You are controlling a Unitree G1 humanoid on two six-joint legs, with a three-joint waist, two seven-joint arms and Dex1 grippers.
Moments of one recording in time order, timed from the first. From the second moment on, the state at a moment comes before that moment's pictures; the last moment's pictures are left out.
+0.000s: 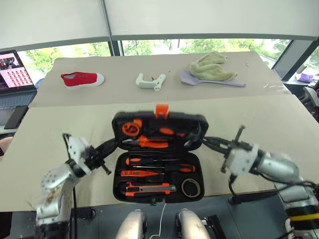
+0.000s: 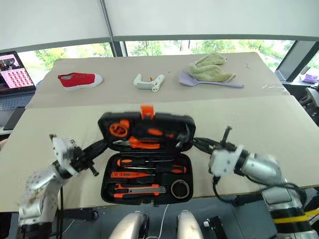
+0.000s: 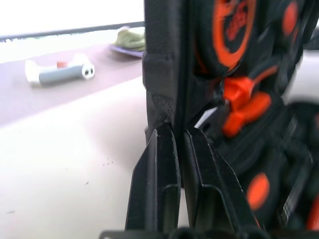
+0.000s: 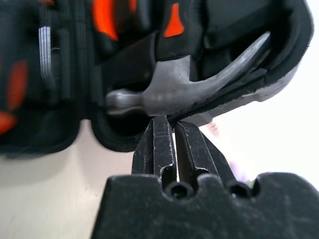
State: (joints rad) left arm 0.07 0.41 0.28 -0.12 -0.33 -0.18 -1.04; right arm -0.06 -0.76 -0.04 -0.01 -0.20 -0.86 0.63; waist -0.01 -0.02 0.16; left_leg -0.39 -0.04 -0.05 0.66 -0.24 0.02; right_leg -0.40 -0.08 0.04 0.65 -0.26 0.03
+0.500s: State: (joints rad) left arm 0.19 0.63 0.33 0.18 -0.34 -0.35 -1.04; right arm 0.19 -0.98 -0.03 0.18 -0.17 -0.97 0.59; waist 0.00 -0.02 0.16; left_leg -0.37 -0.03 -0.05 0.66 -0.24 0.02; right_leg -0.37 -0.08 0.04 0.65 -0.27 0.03
